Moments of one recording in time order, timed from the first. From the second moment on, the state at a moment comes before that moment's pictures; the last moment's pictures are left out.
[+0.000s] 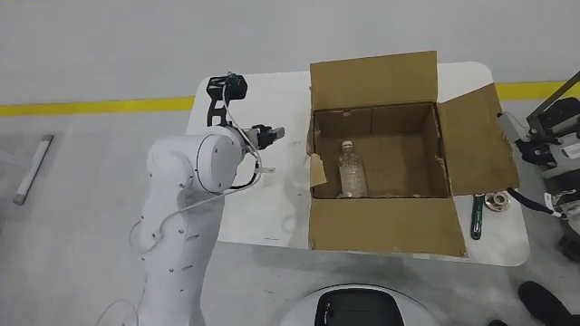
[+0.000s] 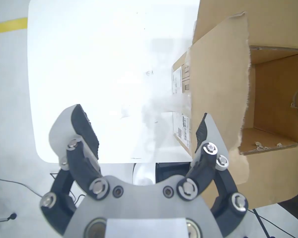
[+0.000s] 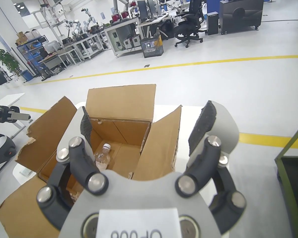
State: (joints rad) left arm 0.70 -1.36 -1.25 -1.82 1.25 0.28 -1.54; right arm -1.63 -1.17 1.93 -2.19 -0.75 -0.18 0.26
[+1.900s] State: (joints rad) left arm 0.85 -1.12 -1.37 -1.51 1.07 0.00 -1.54; right arm -1.62 -1.17 1.87 -2.19 -0.79 -0.17 0.27
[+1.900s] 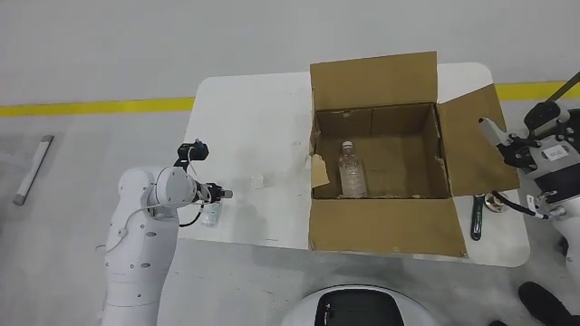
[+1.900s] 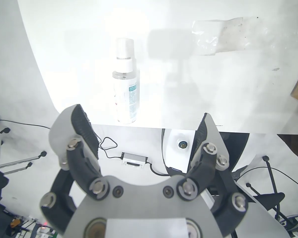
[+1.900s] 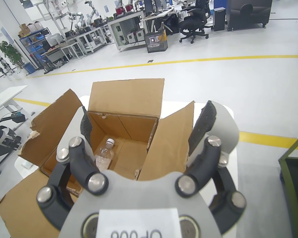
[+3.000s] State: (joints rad) left arm 0.72 -1.12 -1.31 -1.17 1.02 -0.05 -1.51; right arm -1.61 -1.17 1.87 -2.20 -0.80 -0.17 0.27
